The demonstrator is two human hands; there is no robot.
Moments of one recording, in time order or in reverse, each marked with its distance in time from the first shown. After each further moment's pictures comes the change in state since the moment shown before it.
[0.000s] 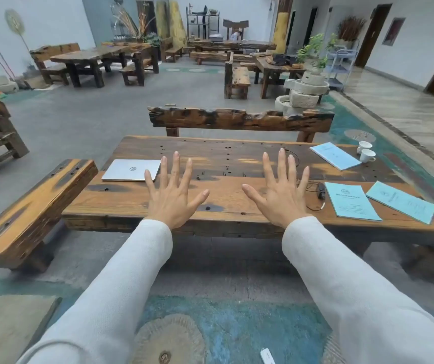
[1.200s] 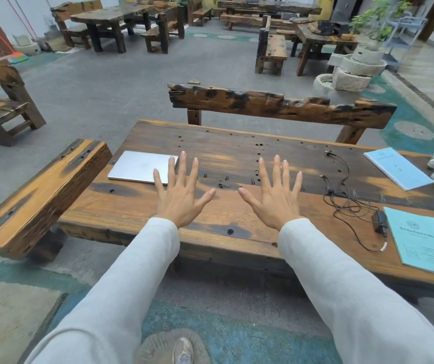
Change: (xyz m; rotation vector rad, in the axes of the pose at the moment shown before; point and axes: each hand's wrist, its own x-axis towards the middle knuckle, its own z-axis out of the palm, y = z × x) left_hand 0.188 -0.087 0.142 -0.046 -0.143 -0.098; right_hand 0.208 -0.063 0.181 0.011 -0.258 -0.075
